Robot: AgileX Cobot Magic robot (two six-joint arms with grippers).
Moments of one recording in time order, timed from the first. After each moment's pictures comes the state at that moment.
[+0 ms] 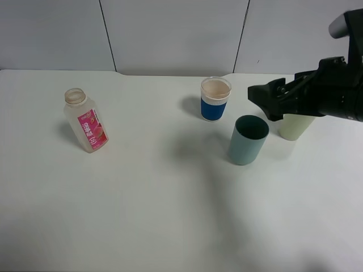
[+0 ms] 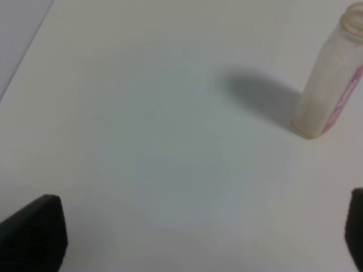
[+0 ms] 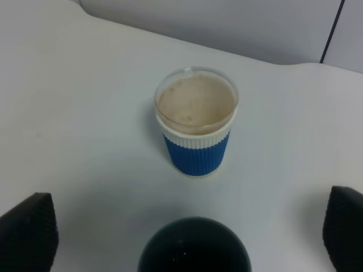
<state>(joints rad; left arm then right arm) 0.08 0.00 -0.51 0.04 1.05 -0.05 0.44 1.05 -0.44 0.12 -0.09 -0.13</state>
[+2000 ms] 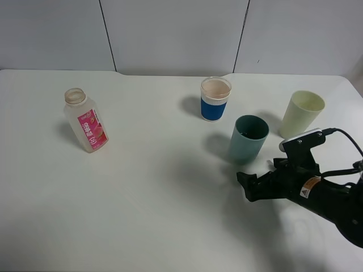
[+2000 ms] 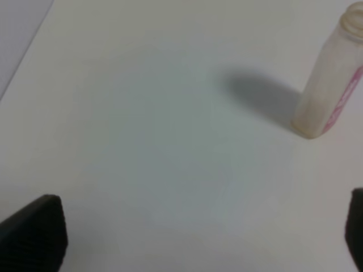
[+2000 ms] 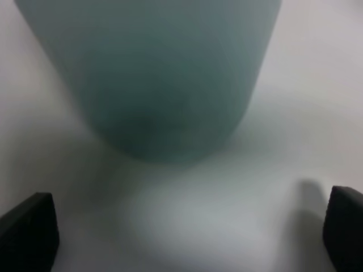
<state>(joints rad) 0.08 0.00 -0.51 0.04 1.05 -0.05 0.44 2.03 -0.11 0.10 -1.21 -0.04</state>
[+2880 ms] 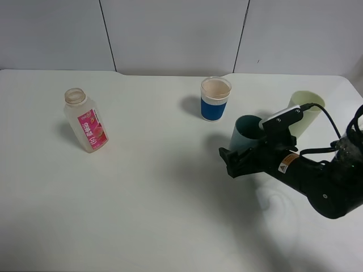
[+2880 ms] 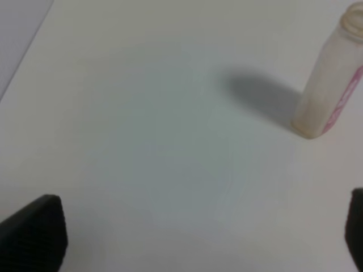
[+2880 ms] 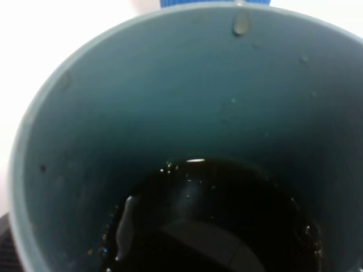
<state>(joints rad) 0.08 0.00 -0.51 0.04 1.05 -0.05 0.44 2.04 -0.28 0.04 -1.21 -0.15</state>
